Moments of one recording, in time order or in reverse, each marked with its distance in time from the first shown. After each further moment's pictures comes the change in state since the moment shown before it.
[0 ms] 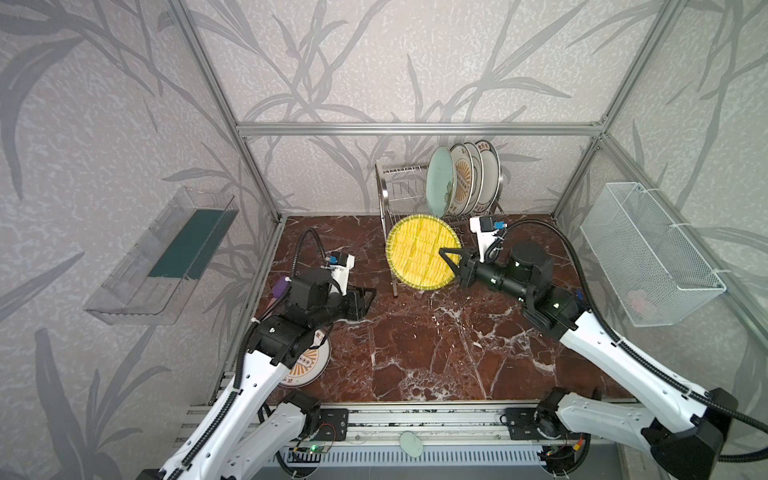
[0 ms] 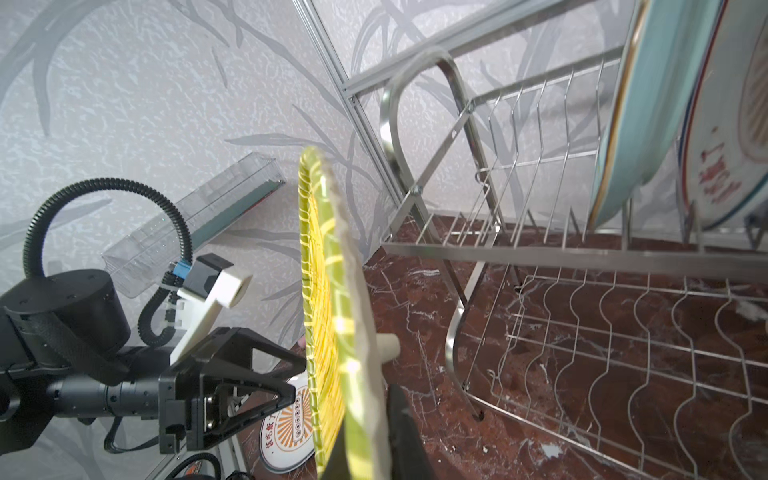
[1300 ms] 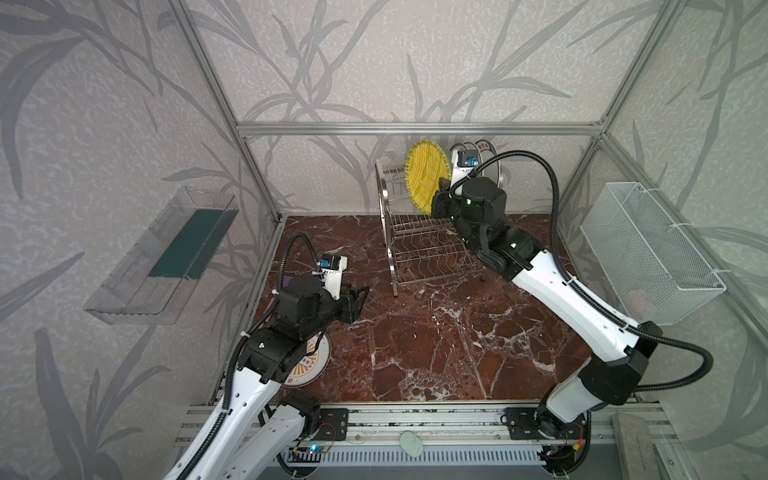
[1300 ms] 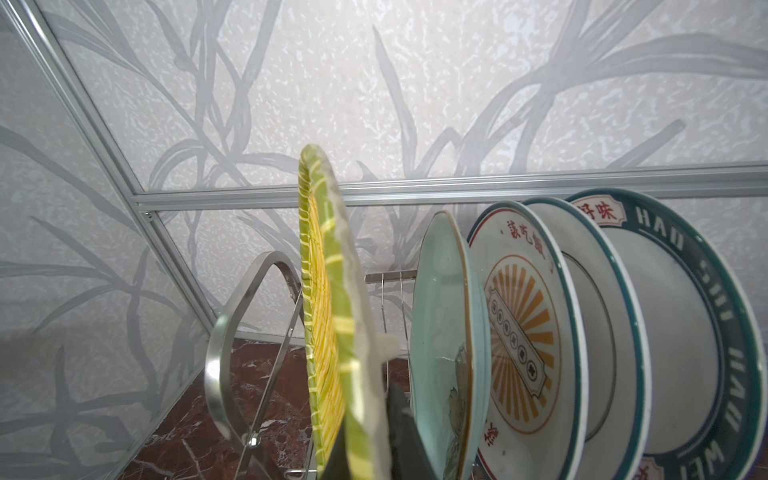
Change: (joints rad) left arm 0.000 -0.100 -0.037 0.036 -0.080 0.083; right arm 0.101 0.504 0.702 -0.175 0.749 -0.247
